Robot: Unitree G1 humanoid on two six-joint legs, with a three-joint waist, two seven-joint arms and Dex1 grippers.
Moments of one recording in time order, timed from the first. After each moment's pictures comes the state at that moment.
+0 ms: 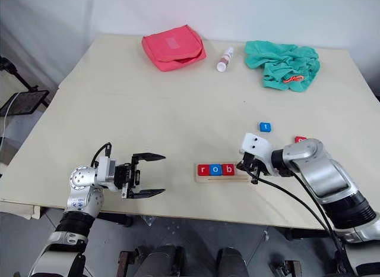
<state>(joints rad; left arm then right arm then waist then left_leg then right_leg) -0.41 0.41 0.02 0.44 -0.53 -0.44 -1.50 -0.54 -0.88 0.28 -0.12 0.17 0.66 1.08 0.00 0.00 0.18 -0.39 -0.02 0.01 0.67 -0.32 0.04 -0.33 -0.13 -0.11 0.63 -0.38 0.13</state>
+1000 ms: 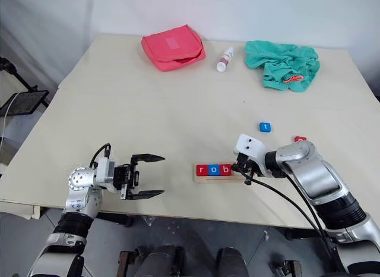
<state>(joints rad) -0.41 0.42 0.02 0.44 -0.52 -0.43 -1.50 -0.50 -0.85 0.23 -0.21 0.17 0.77 1.05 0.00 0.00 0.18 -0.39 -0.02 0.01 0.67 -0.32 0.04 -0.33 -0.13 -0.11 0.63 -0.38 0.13</state>
